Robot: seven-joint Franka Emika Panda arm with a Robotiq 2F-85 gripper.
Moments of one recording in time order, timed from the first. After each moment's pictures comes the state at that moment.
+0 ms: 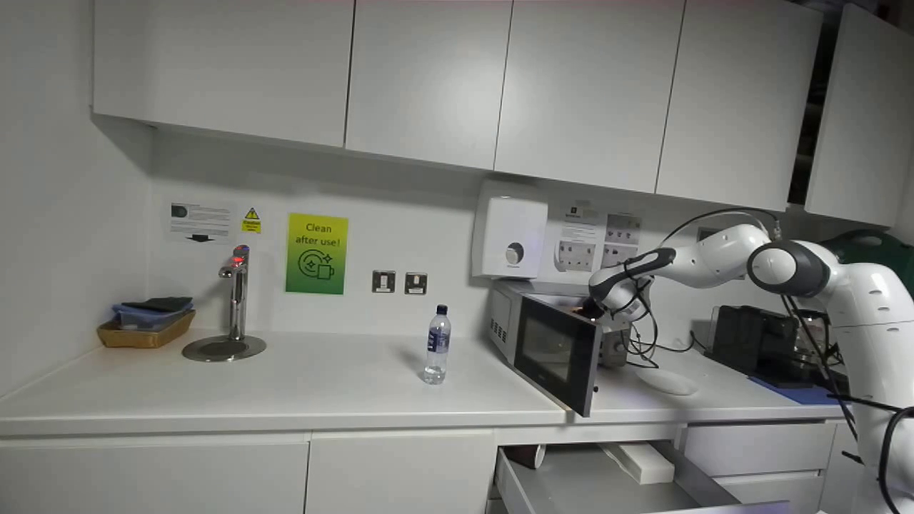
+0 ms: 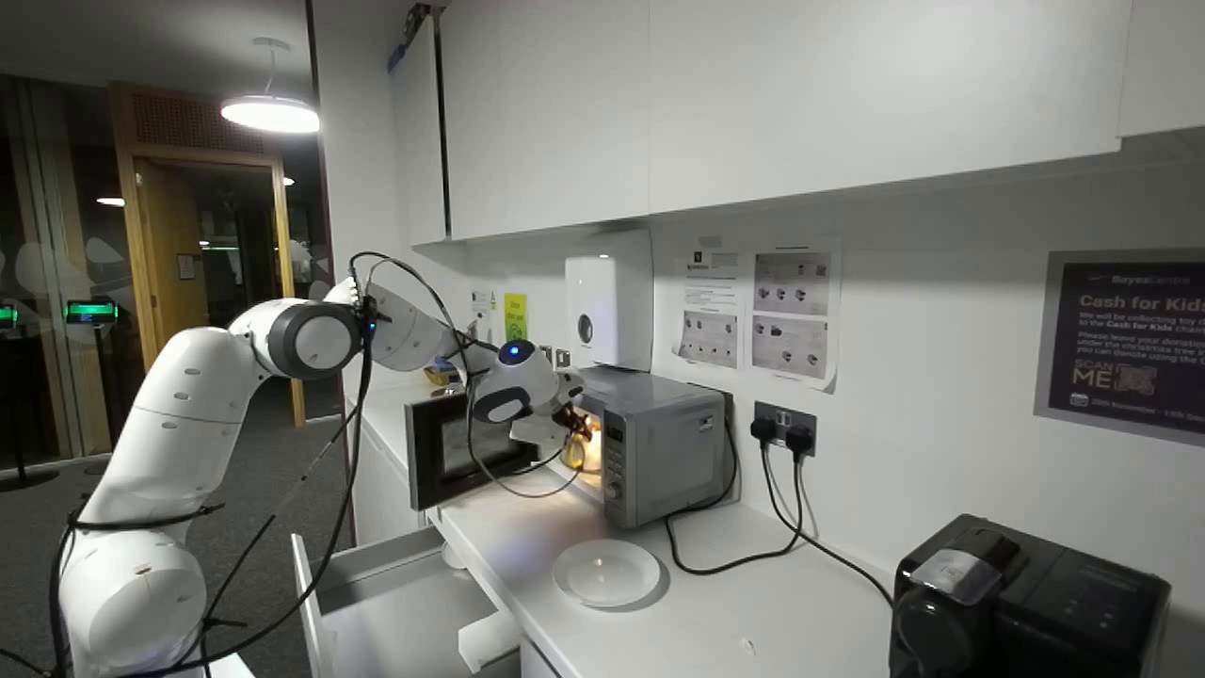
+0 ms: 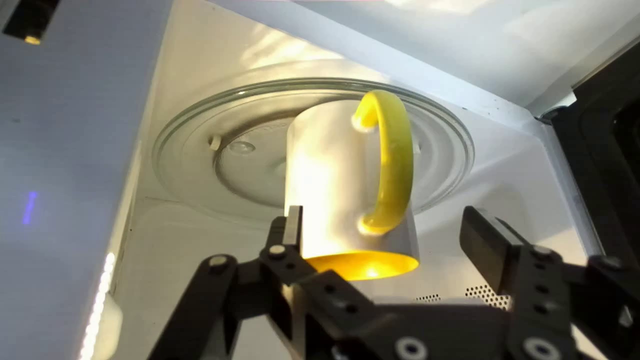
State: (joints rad) arm 0.02 0.40 -0.01 -1.80 0.67 2.92 -0.78
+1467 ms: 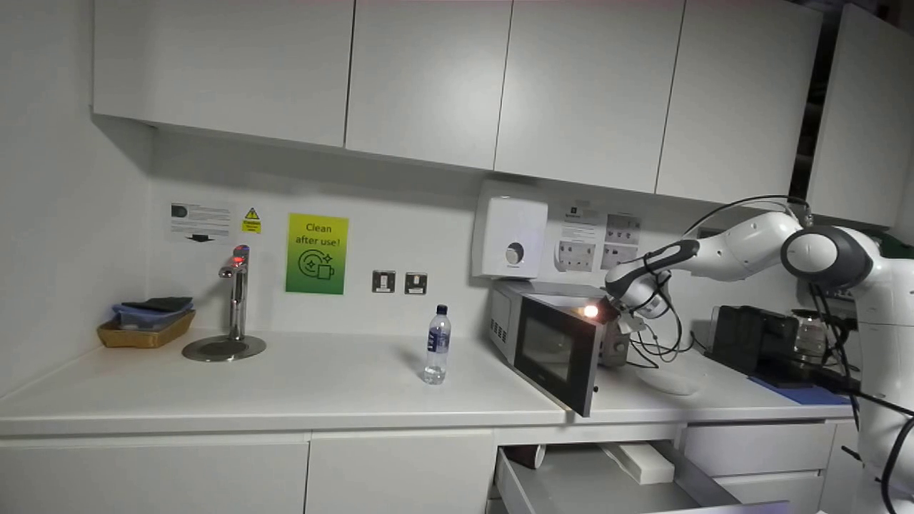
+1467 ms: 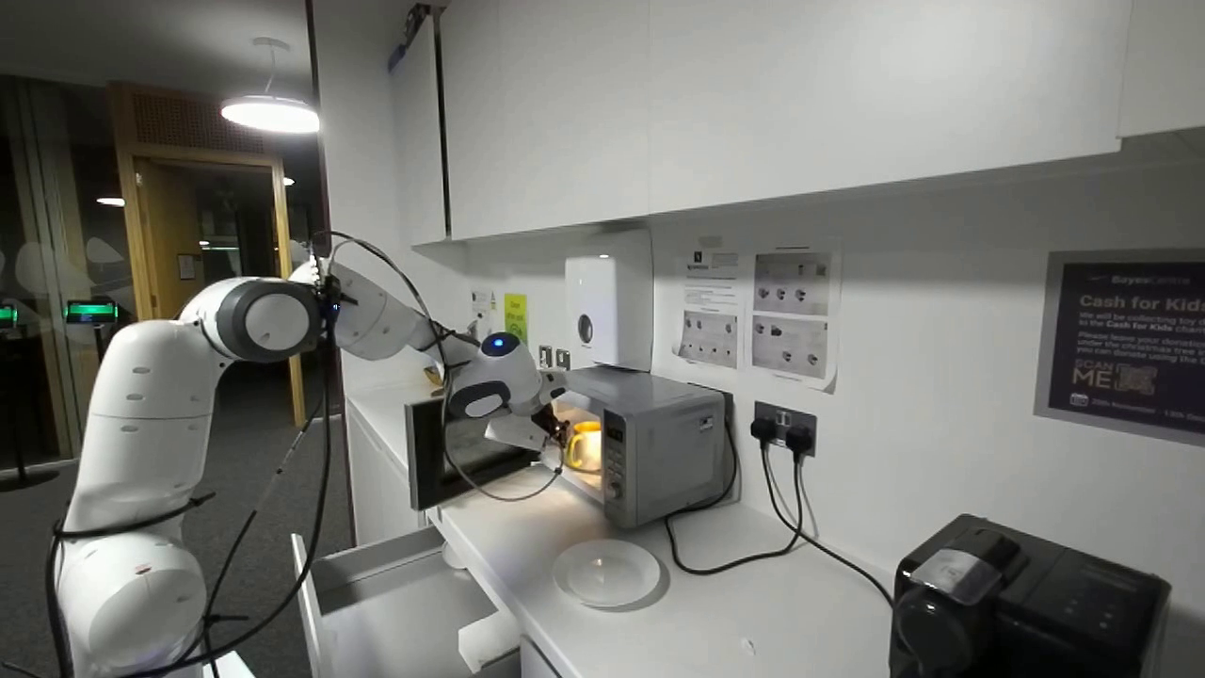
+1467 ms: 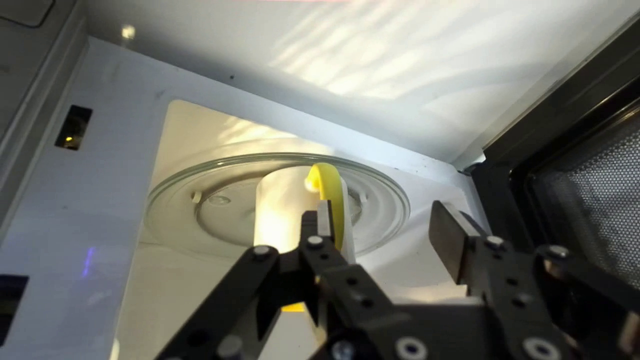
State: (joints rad) arm 0.02 0.21 -0.01 -2.01 0.66 2.83 -0.78
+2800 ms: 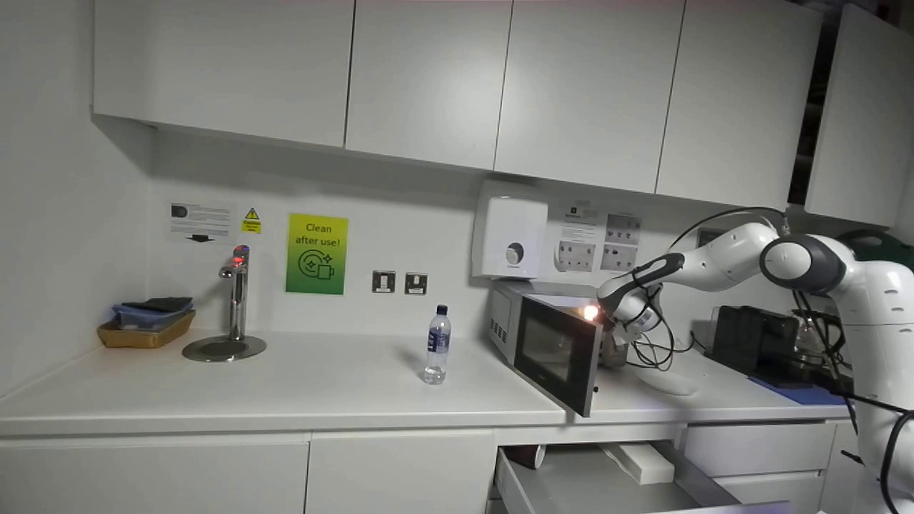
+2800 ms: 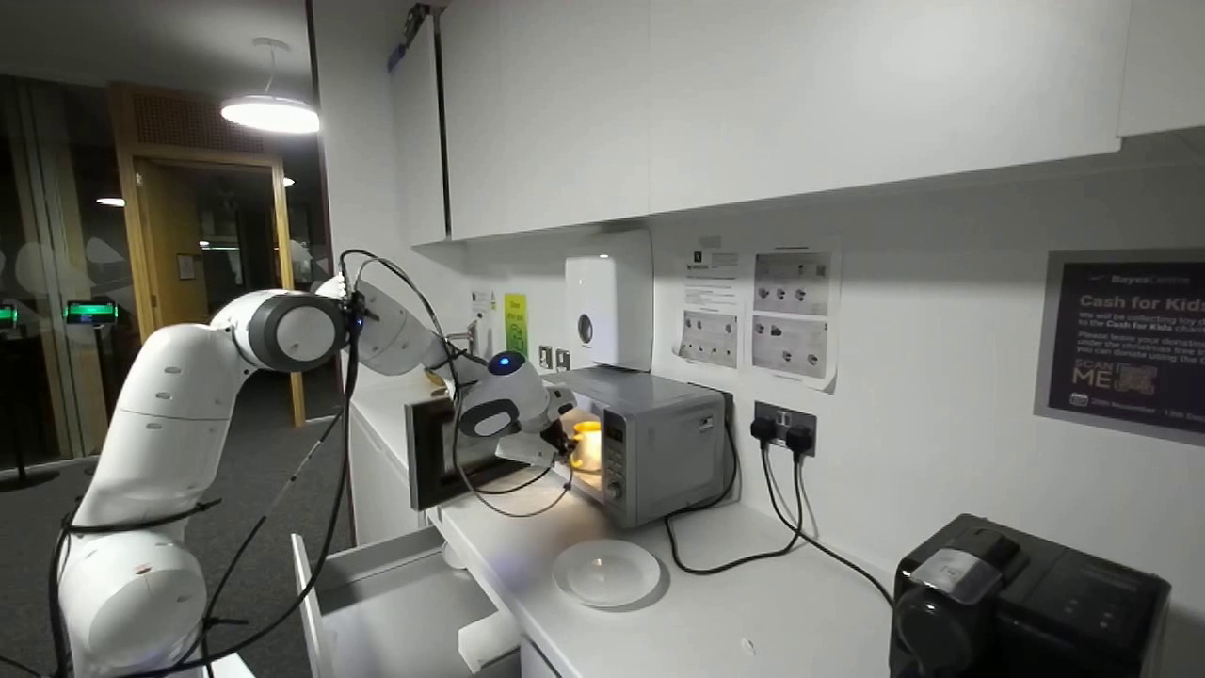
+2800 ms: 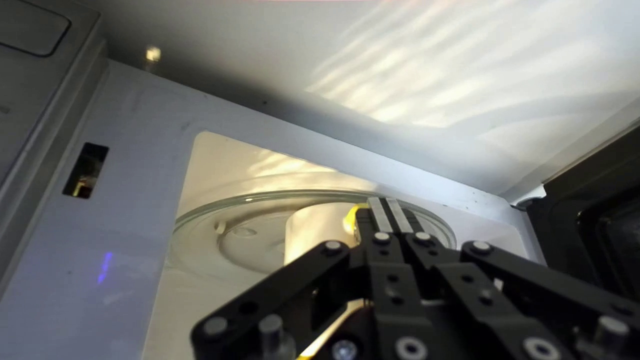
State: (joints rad) arm 0.02 0.33 -0.02 -1.96 0.63 2.92 -0.77
